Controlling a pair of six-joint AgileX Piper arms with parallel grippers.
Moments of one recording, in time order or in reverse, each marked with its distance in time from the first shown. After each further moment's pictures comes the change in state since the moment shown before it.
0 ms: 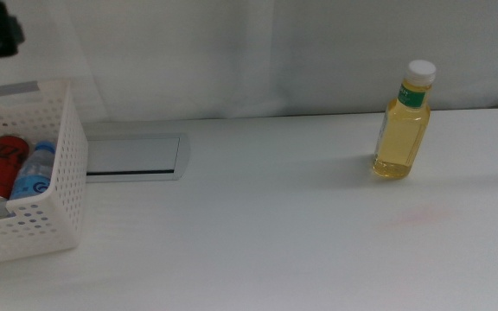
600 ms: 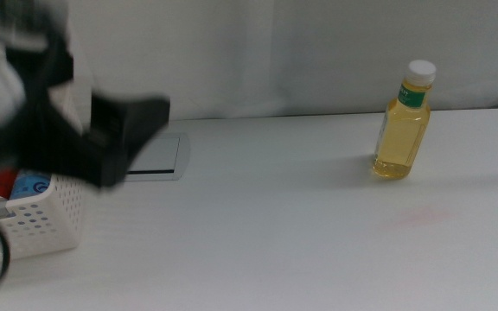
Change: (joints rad) left arm -0.632 -0.451 0.267 0.005 0.037 0.081; right arm 0.000 0.000 0.000 0.013 0.005 -0.001
